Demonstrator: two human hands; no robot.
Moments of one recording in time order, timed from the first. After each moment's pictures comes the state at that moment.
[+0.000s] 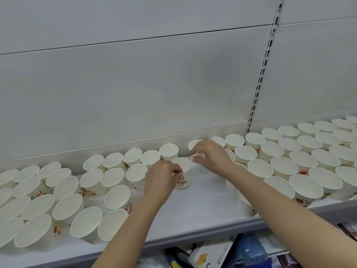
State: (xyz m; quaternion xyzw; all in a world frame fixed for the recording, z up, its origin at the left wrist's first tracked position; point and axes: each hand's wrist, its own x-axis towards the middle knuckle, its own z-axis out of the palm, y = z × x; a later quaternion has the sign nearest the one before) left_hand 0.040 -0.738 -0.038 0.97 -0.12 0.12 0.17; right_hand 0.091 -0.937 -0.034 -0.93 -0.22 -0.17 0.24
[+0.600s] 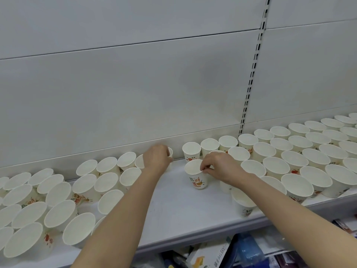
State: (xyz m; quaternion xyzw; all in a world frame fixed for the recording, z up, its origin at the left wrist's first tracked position) left_hand 0.130 -0.752 -0.033 0.99 -0.03 0.05 0.11; right_hand 0.057 -0.975 -0.034 -0.95 -0.22 -0.10 0.20
